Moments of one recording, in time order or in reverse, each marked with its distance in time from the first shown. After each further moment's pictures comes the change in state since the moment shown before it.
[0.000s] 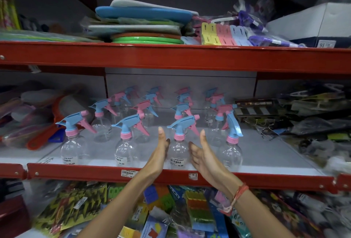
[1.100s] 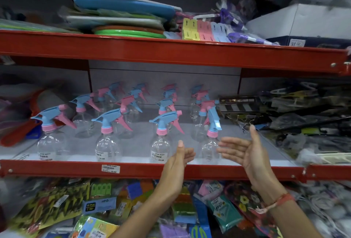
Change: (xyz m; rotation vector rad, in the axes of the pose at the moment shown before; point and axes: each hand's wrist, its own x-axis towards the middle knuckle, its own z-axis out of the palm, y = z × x) left_hand -0.052 0.001 0.092 -0.105 -0.023 0.148; right_hand -0.082 -0.017 -0.109 0.109 0.460 -0.232
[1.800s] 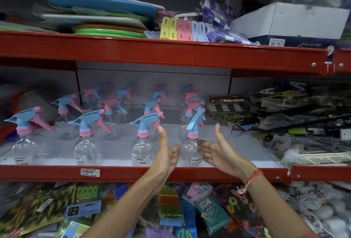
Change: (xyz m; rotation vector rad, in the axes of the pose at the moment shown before) left_hand 0.032 0.023 0.024 -0.173 -0.072 -0.289; right_hand 0.057 0.015 -0.013 -0.083 -0.479 0.396
